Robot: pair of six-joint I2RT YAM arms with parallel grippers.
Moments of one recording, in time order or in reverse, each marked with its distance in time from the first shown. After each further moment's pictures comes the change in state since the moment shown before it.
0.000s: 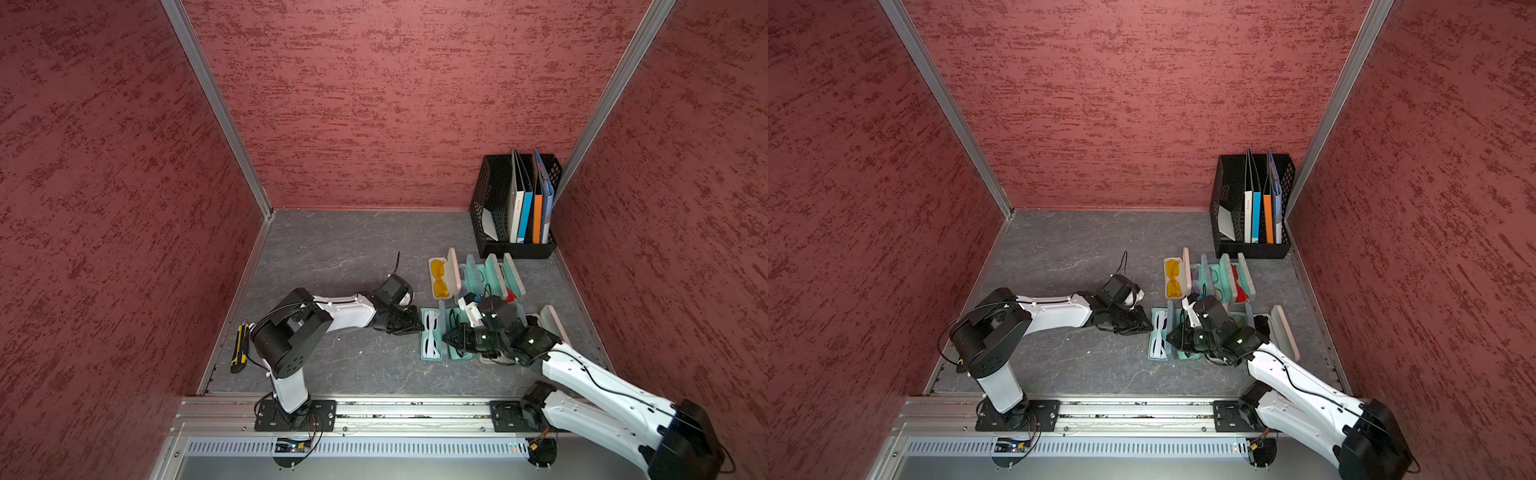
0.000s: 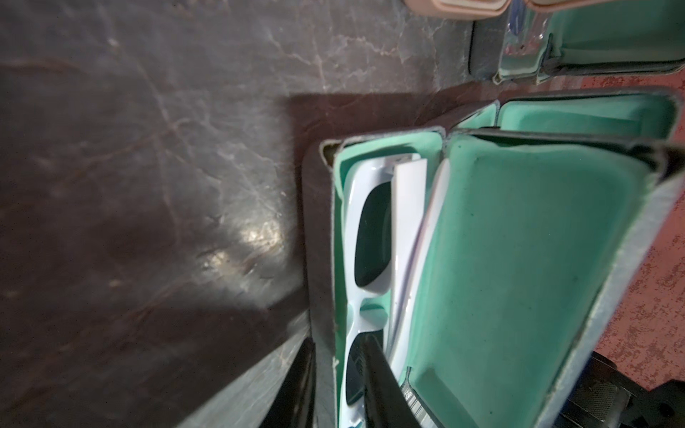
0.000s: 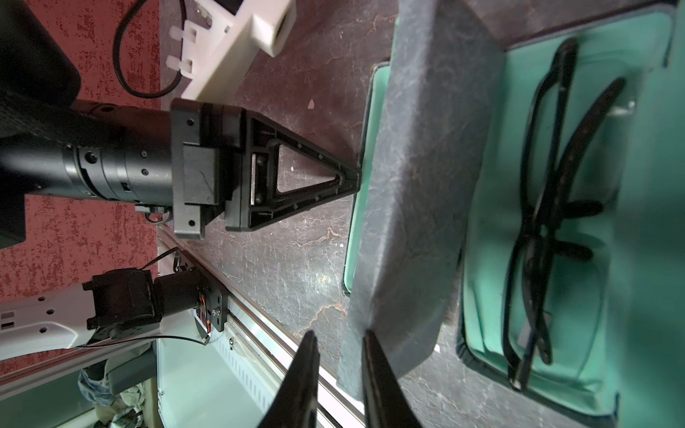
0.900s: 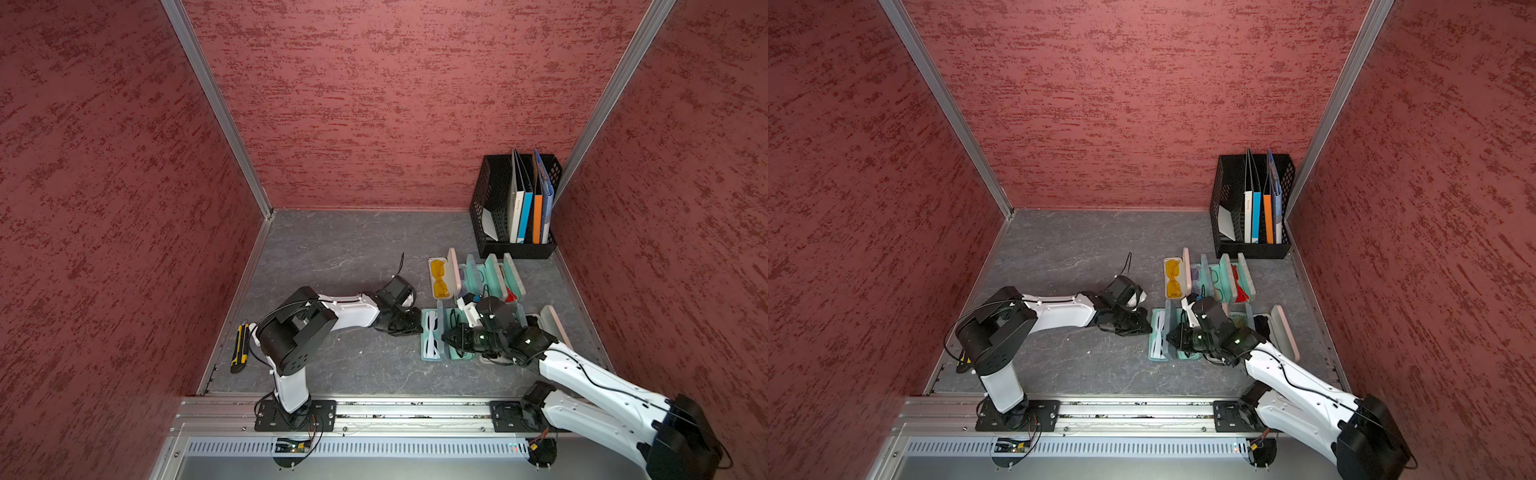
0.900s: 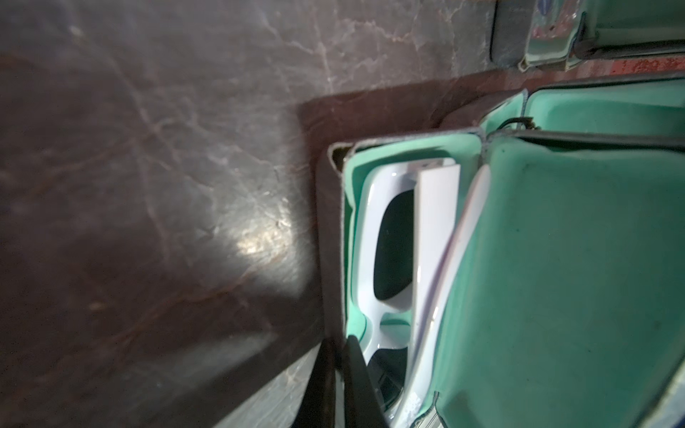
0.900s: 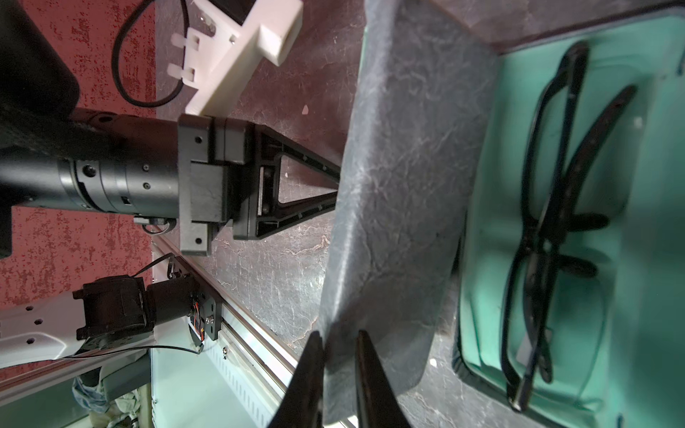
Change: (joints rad) left arm -0.018 0.033 0.024 -0.023 -0.025 0.029; right arm 0.003 0.025 -0.019 0.055 0.014 0.003
